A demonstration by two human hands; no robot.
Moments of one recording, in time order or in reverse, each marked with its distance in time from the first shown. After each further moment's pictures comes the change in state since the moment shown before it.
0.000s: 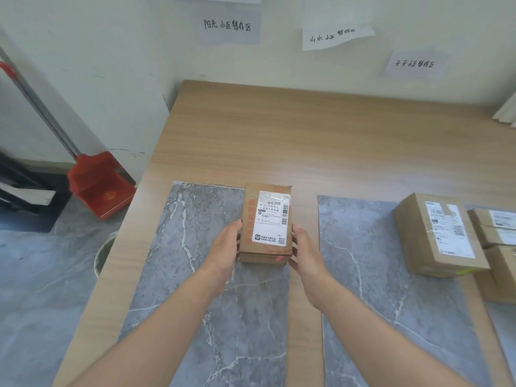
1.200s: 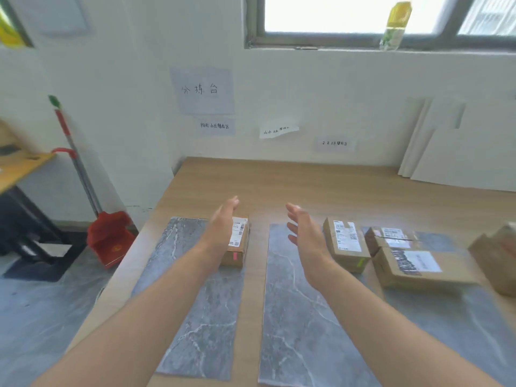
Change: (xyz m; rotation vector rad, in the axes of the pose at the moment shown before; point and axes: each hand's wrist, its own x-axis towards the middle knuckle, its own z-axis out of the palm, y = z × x) left_hand -0.276 0.063 0.093 0.056 -0.030 0.438; right_hand -0.247 -0.080 -0.148 0.058 -0.004 -0.435
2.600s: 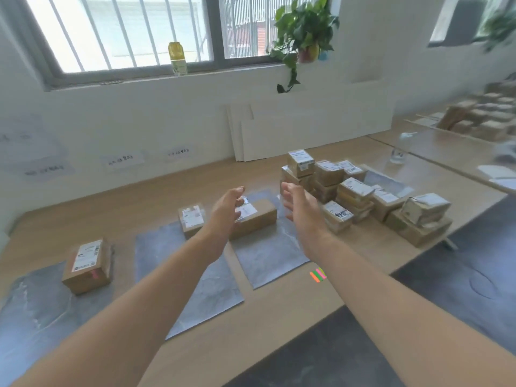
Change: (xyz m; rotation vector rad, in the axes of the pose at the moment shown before) left_hand -0.288 0.008 0.312 0.120 -0.537 0.073; right_hand -0.290 -0.019 -0.349 0.100 0.527 -0.191
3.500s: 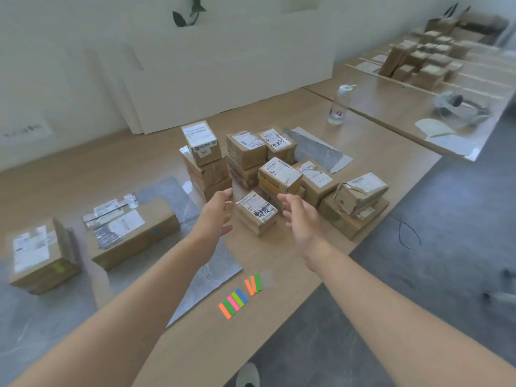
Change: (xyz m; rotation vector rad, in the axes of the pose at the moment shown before) left_hand 0.249 -0.075 0.300 0.018 -0.165 -0.251; right_hand 0.254 0.098 -0.260 -0.060 0.212 0.244
